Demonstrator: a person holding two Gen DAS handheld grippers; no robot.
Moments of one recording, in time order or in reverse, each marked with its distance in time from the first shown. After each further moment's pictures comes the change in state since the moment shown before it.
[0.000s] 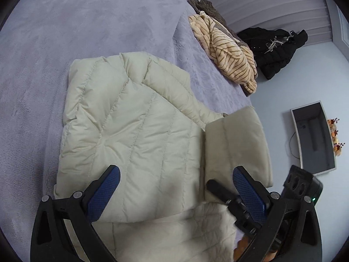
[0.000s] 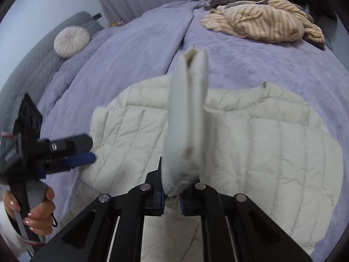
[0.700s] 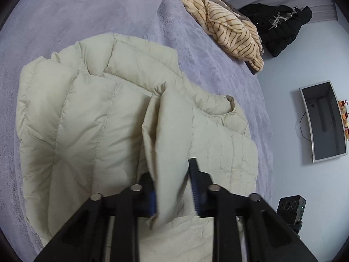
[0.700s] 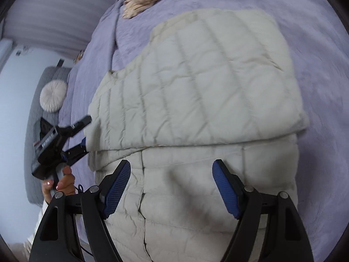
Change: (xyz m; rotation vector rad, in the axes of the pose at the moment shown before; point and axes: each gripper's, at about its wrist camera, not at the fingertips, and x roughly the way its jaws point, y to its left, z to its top) left arm 0.057 -0.033 0.012 0.092 0.136 0.097; right arm -0.057 -0.150 -0.106 0.631 0.065 0.186
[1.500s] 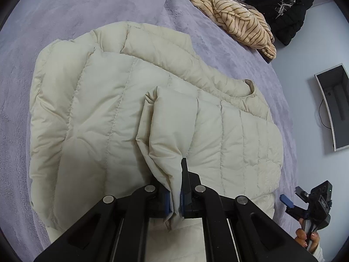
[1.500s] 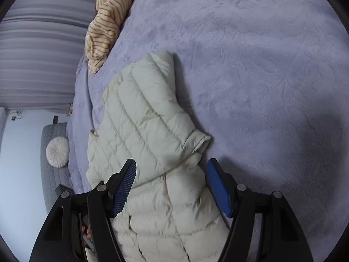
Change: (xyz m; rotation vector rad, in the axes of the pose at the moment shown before) left arm 0.007 0.003 -0.028 0.067 -0.019 0.157; right arm -0.065 -0.090 0.022 0.252 -0.134 0.047
